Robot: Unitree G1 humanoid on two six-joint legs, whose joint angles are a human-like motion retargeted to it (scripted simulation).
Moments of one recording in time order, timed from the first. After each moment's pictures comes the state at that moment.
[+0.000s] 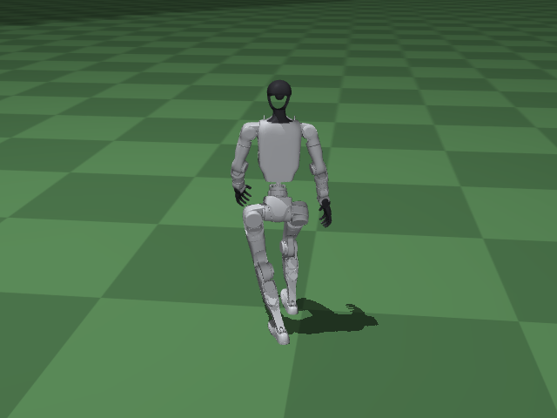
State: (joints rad) left arm -0.17 0.26 -0.45 0.97 0.12 -0.26 0.13; right arm 0.10 -0.30 0.22 1.16 0.08 -0.16 -0.16; waist -0.07 -0.05 -0.28; left_leg -0.37 -0.23 0.18 0.63 -0.77 0.17; right_leg -0.99 -0.01 0.09 0.95 -0.66 0.12
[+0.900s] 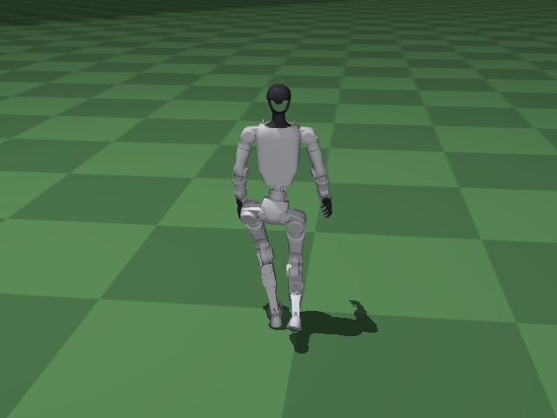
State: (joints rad) left arm 0.04 0.24 -0.41 1.08 0.12 -0.23 0.14; right arm 0.00 -0.30 0.28 1.03 0.09 -0.22 -0.17; waist -0.04 -0.16 -0.24; left_leg -0.69 -0.28 0.27 0.90 -0.70 0.21; right_leg -0.50 -0.11 0.12 1.44 -0.60 0.19
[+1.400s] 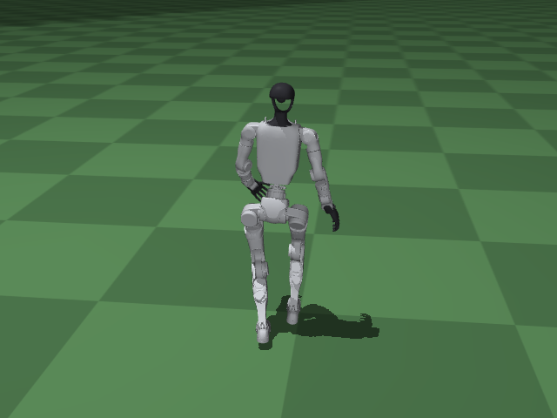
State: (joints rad) left arm -0.13 0.24 -0.48 0.93 0.12 -0.29 0.15; right arm 0.12 -0.32 0.20 1.14 0.14 -0.22 -0.23; waist -0.05 0.00 -0.29; left_leg -0.39 -0.14 0.19 0.89 -0.83 0.15; right_leg -0.92 0.03 0.06 1.06 -0.67 0.08
